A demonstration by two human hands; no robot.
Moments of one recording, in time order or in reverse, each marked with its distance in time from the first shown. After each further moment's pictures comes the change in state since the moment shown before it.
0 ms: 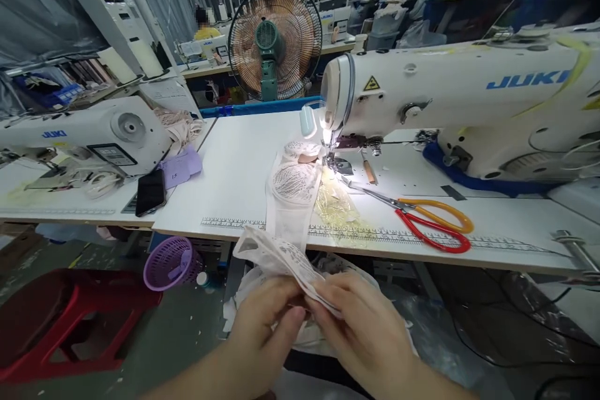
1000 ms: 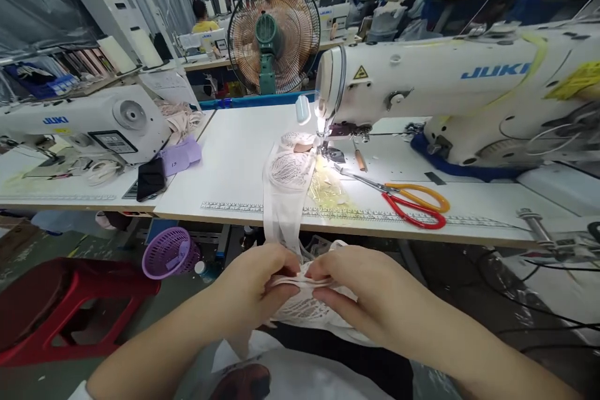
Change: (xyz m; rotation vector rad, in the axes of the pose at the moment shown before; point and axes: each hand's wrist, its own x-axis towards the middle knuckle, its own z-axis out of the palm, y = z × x) left_hand 0.010 0.028 -0.024 0.433 -0.244 0.011; right_hand 0.024 -0.015 -0.050 -0.089 -0.581 -0.019
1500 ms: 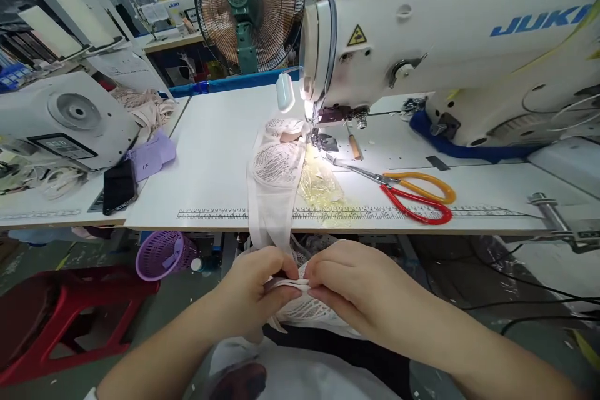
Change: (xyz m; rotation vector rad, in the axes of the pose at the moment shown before) left_hand 0.036 -0.028 0.016 -0.130 -0.080 -0.100; right_hand 0.009 0.035 0.002 0.048 -0.052 0.060
